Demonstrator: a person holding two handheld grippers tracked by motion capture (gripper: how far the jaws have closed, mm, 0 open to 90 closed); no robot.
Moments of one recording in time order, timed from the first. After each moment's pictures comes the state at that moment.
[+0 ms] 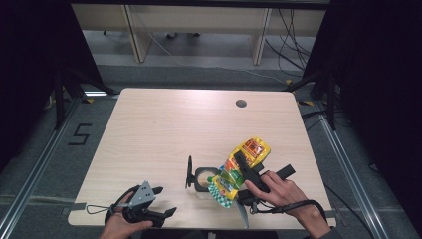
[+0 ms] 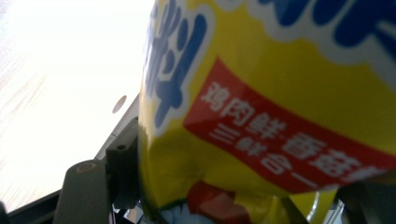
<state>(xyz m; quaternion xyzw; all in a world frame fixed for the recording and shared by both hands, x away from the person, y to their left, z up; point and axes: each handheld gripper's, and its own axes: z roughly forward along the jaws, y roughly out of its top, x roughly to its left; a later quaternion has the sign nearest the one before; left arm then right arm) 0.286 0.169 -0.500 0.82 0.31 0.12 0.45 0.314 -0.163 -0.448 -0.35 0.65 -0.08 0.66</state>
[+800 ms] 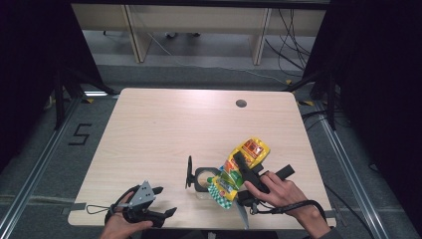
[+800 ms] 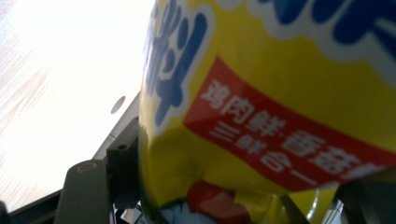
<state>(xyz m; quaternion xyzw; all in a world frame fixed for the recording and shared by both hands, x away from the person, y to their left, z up) 0.287 0.172 -0.499 0.83 0.31 0.13 0.44 0.308 -0.172 -0.456 -0.27 0.68 -0.08 0.67</state>
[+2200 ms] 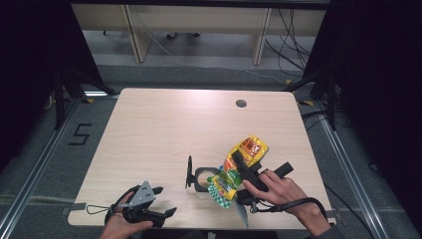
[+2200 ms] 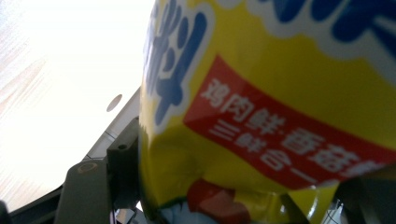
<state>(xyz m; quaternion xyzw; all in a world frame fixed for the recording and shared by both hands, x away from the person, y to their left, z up) 0.286 0.170 -0.501 0.82 0.31 0.12 0.46 0.307 -0.173 -0.456 -0.25 0.68 -0.07 0.69</state>
